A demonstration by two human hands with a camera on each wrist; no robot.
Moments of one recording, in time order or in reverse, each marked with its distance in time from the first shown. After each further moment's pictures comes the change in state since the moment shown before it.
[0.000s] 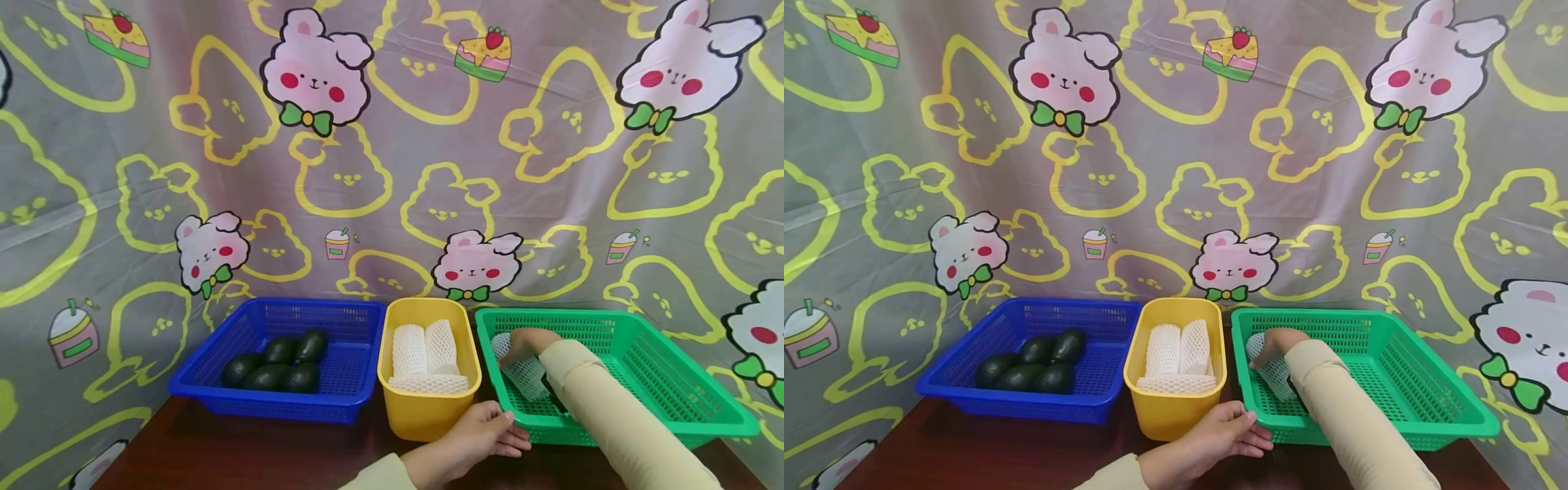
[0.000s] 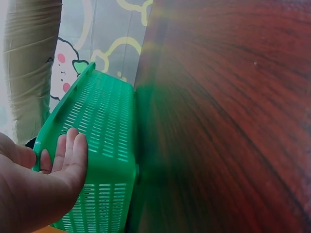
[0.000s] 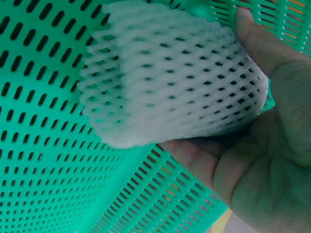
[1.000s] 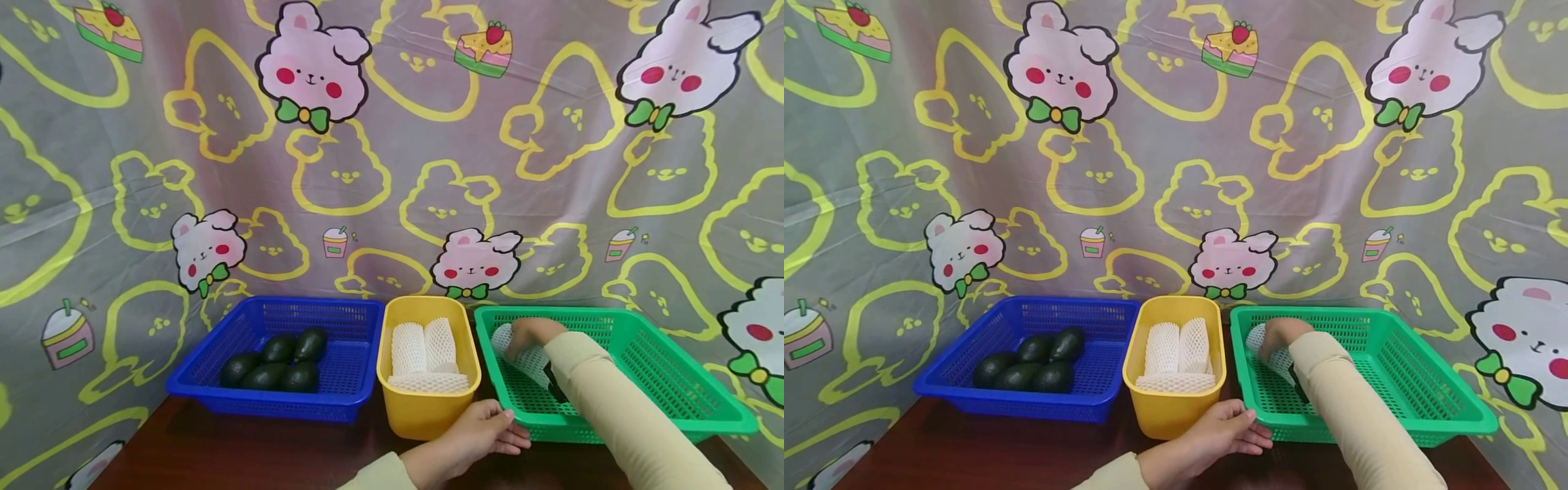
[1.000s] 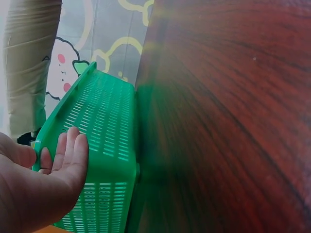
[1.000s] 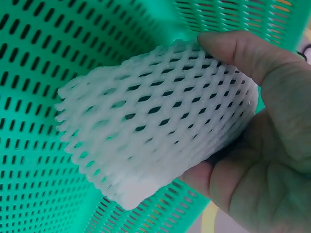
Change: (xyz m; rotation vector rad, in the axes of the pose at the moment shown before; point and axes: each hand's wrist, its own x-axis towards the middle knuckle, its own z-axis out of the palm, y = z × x) left_hand 0.000 0.002 0.000 0.014 -0.003 -0.001; right_hand -0.012 0.003 -0.021 0.017 -0.022 -0.062
